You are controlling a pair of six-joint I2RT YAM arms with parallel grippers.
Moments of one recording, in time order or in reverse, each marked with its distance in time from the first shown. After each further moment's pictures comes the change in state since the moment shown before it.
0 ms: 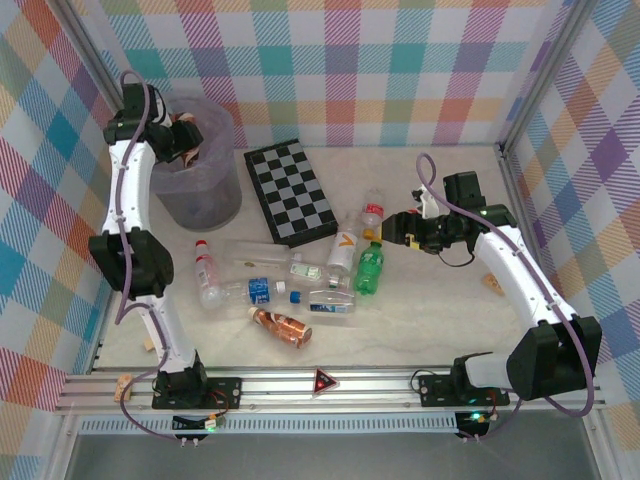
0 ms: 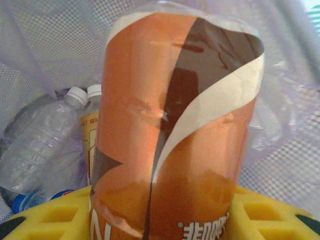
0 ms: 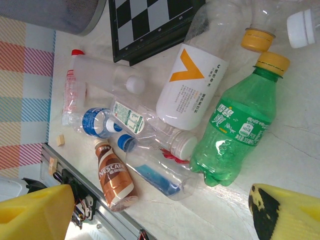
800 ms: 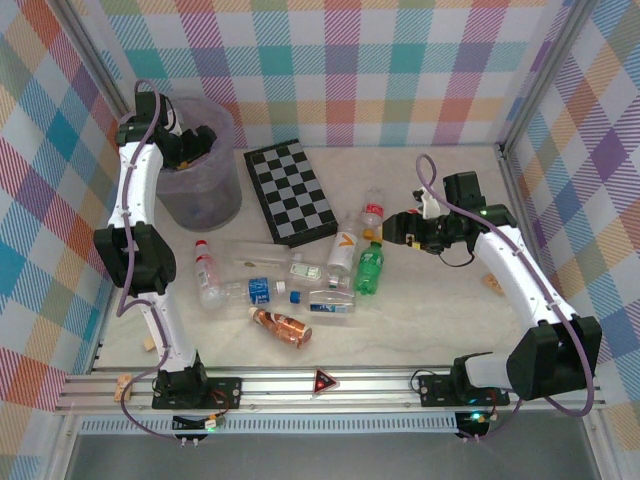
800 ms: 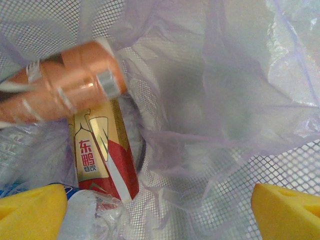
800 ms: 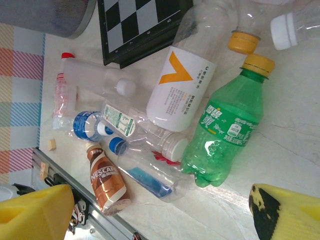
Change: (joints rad) left arm -0.010 0.023 -0.056 0.010 0.037 0.000; right arm 0.000 0.000 0.000 -0.002 0.046 0.005
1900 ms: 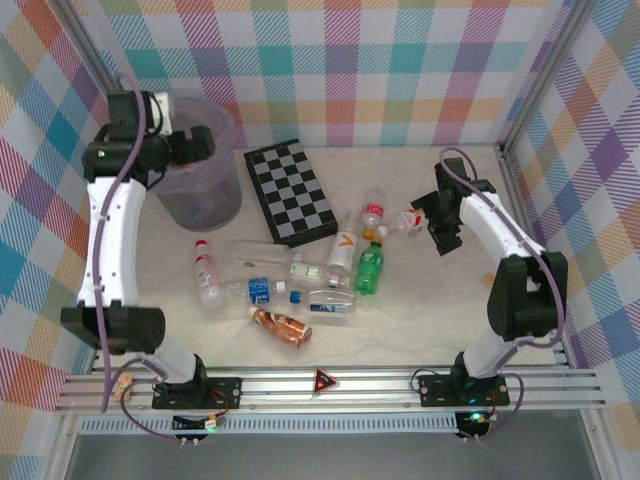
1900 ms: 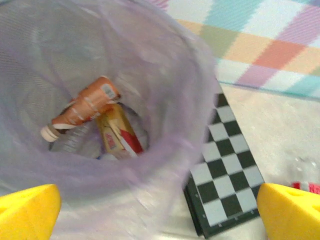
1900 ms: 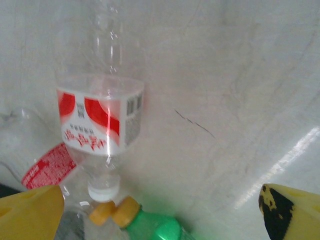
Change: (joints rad) left arm -0.152 -0.529 -0.232 -0.053 -0.192 0.204; right arm -0.064 0.379 0.195 -0.021 0.586 0.945
